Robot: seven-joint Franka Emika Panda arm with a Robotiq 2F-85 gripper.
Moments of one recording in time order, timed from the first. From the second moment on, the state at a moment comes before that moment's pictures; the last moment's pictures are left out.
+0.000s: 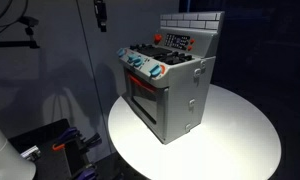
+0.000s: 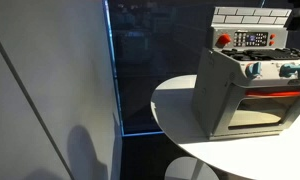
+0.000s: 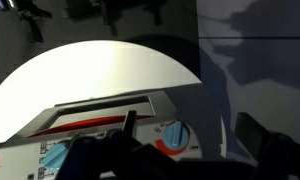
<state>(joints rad) 0.06 -0.36 0.21 -2.15 0.20 1.81 0.49</state>
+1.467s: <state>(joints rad) -0.04 -0.33 0.16 -2.14 0.04 1.97 0.61</state>
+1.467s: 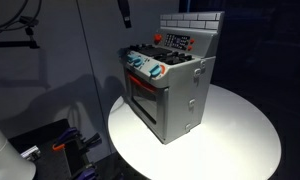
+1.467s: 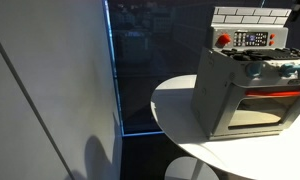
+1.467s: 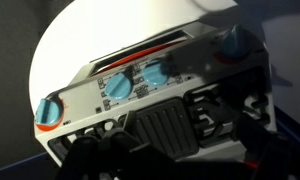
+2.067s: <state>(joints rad) -0.09 -0.19 0.11 -2.04 -0.12 2.04 0.74</state>
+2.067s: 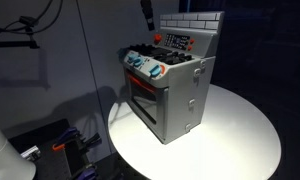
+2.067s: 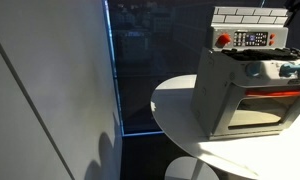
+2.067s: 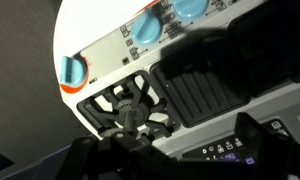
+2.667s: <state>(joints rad) -0.09 -0.02 0.04 -1.89 -0.21 2.11 0.81</state>
